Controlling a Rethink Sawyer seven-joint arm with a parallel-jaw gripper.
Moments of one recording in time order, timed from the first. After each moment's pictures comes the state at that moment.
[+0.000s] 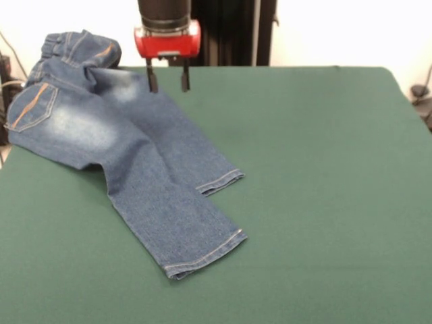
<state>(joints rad) -0.66 -0.69 0.27 1.96 -0.59 0.36 1.73</state>
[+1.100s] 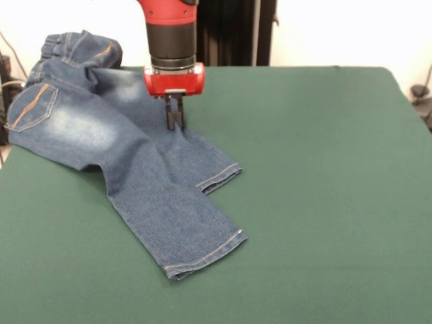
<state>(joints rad) -0.58 -0.48 0.11 1.91 -0.59 -0.04 1.73</state>
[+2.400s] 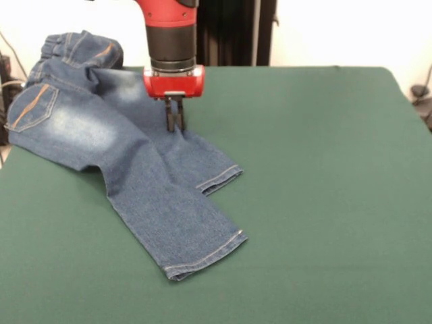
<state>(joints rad) -0.58 -0.47 0.11 1.91 -0.52 -0.04 1.73</state>
